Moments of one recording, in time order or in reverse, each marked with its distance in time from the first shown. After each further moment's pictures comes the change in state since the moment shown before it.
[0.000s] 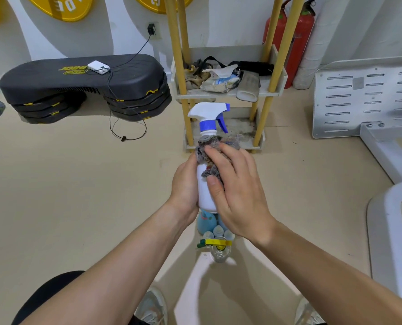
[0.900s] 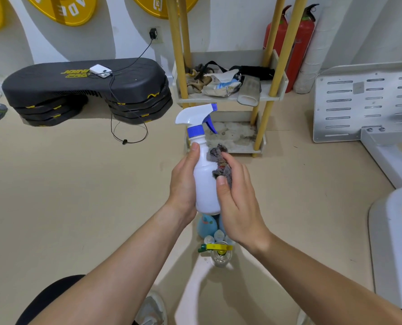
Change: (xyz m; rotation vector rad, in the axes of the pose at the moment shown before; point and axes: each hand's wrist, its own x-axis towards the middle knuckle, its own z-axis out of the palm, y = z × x) left_hand 0.010 0.002 -0.003 -0.073 0.015 0.043; right_hand -0.008 -0.005 0.011 0.487 -0.026 0.359
